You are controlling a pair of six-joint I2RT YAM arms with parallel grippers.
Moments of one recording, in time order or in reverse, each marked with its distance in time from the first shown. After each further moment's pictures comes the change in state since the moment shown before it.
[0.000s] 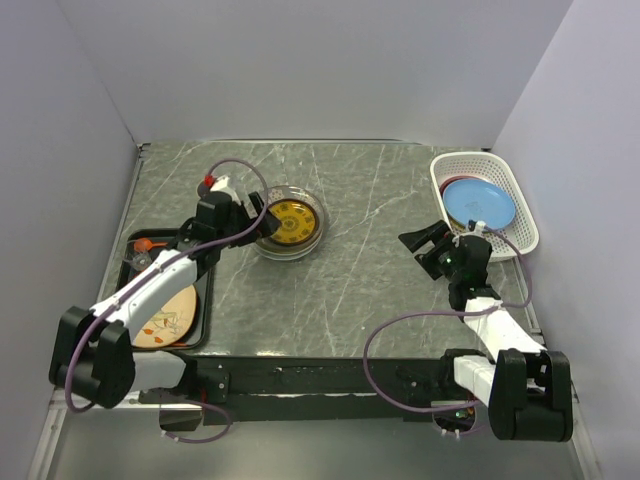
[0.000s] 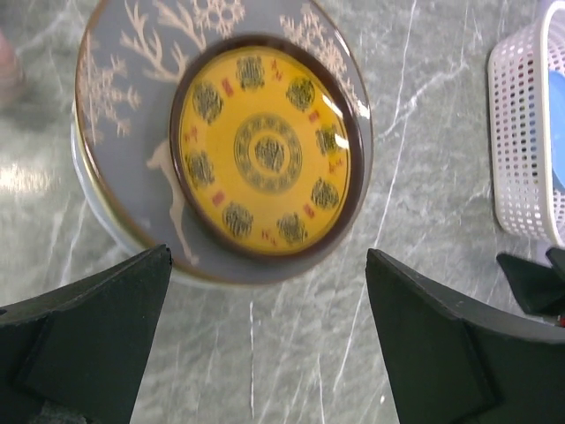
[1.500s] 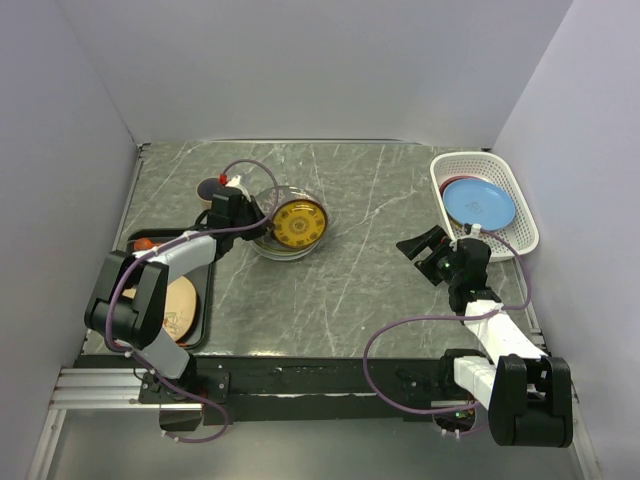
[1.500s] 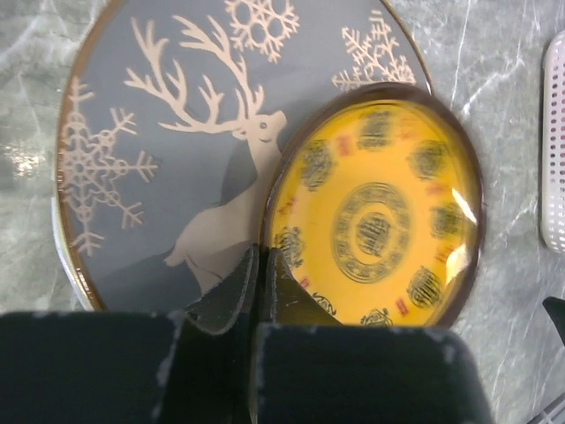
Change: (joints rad) left arm 0.050 0.331 0.041 0.228 0.089 0.032; right arm 0.002 -0.031 -0.011 -0.078 -0.023 -0.068
